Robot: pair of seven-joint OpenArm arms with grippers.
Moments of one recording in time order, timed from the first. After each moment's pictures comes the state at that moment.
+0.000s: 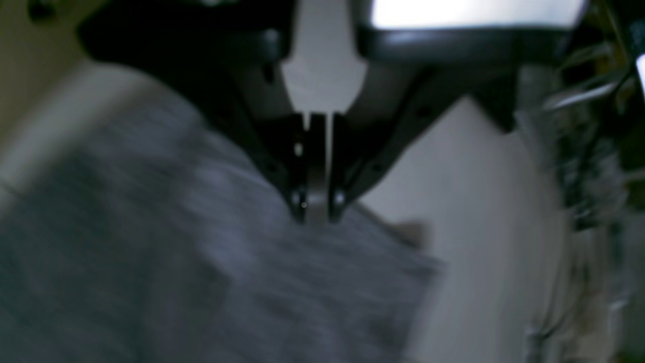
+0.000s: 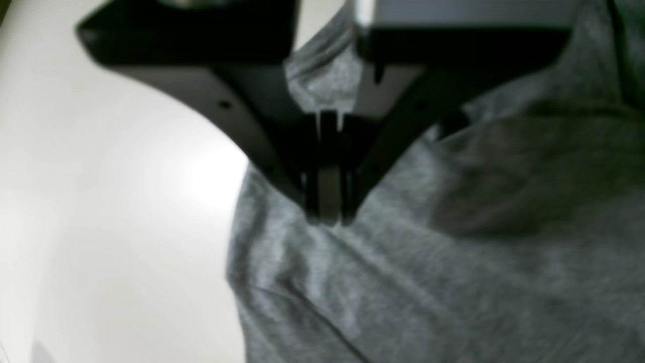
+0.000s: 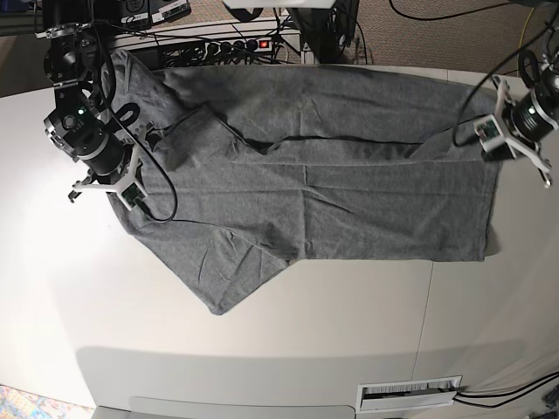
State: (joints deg) left arm 34.9 -54.8 -9.2 110.9 -0.3 -24.5 13.5; right arm -11.7 33.8 3.6 106.9 7.1 27.9 -44.3
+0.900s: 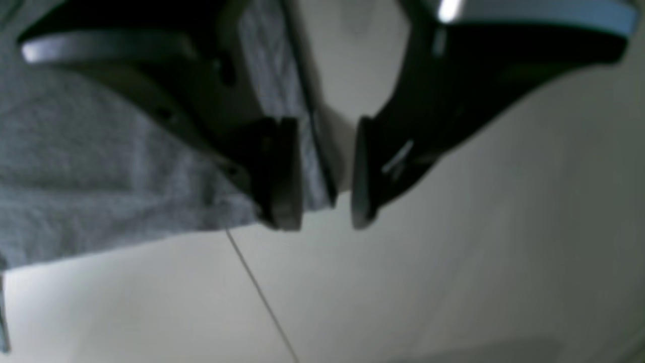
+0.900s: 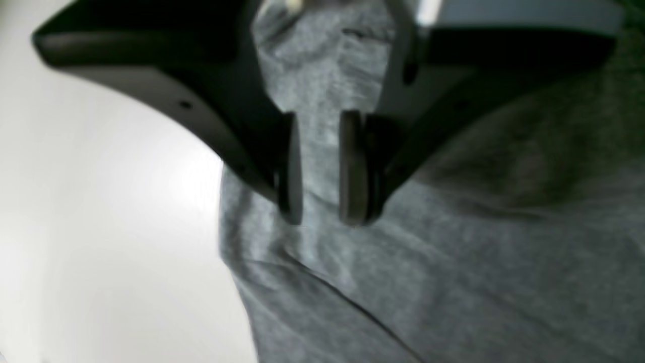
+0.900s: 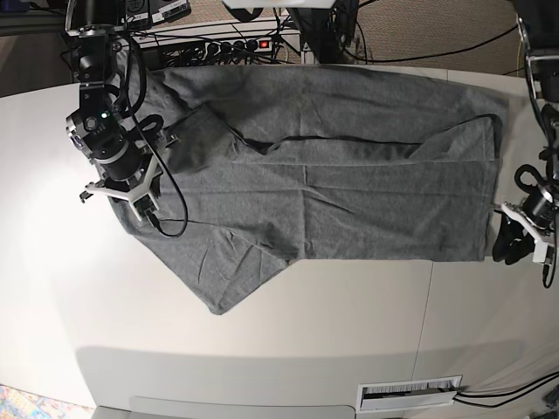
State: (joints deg) left arm -11.7 -34.4 -6.1 54.4 -24.4 -39.2 4.6; right arm -9.0 22.7 6.4 106.7 0.7 27.7 -46.7
